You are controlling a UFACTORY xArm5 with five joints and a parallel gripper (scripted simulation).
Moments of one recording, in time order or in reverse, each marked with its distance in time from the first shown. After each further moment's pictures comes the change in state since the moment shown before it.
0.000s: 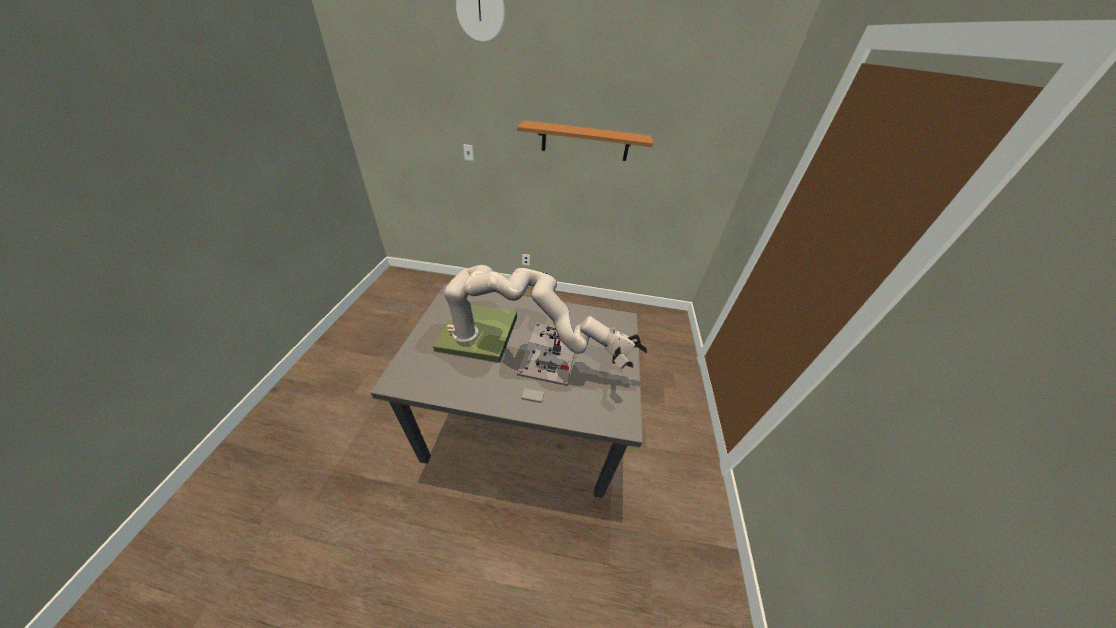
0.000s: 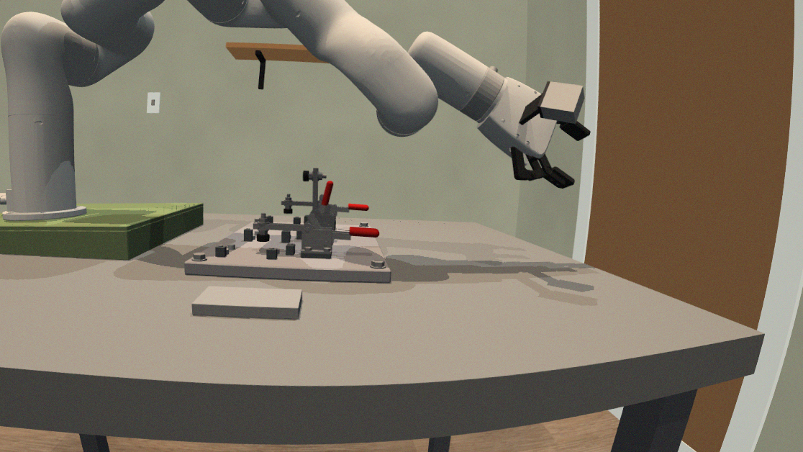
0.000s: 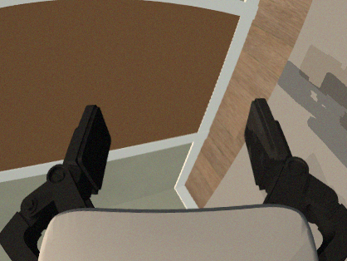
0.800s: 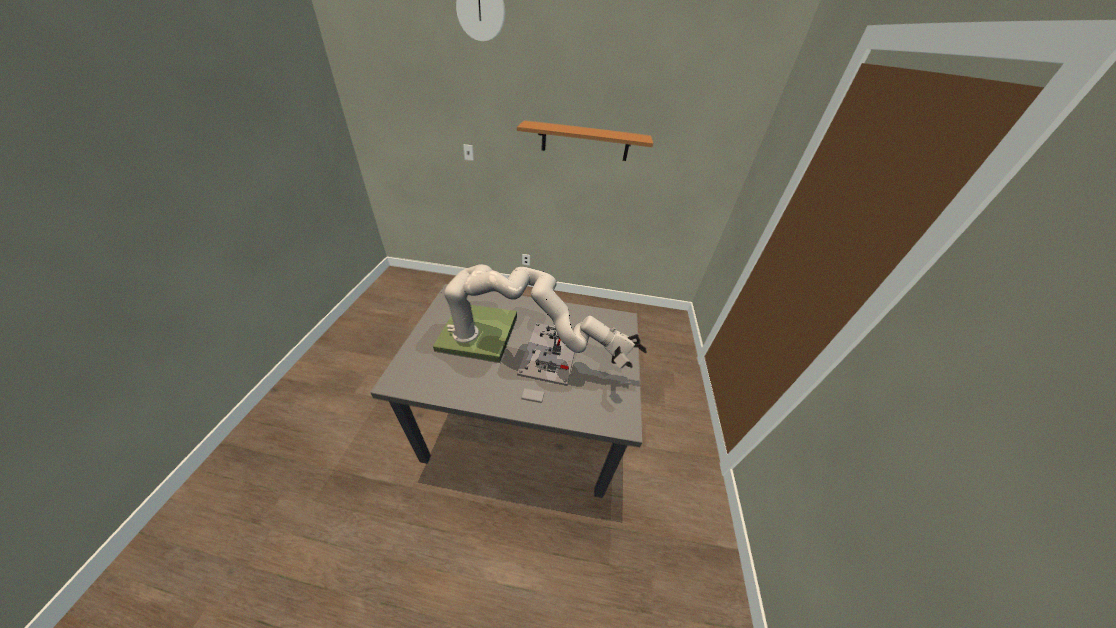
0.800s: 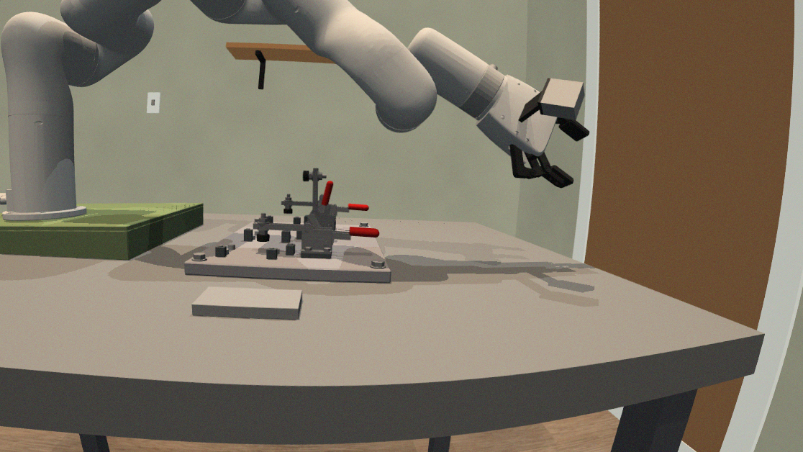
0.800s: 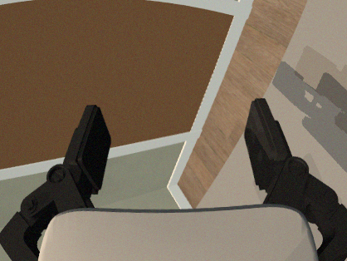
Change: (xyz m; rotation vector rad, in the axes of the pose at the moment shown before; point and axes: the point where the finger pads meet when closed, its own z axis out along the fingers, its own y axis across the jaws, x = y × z) arm 0.002 0.002 -0.003 -0.022 -0.006 -0.025
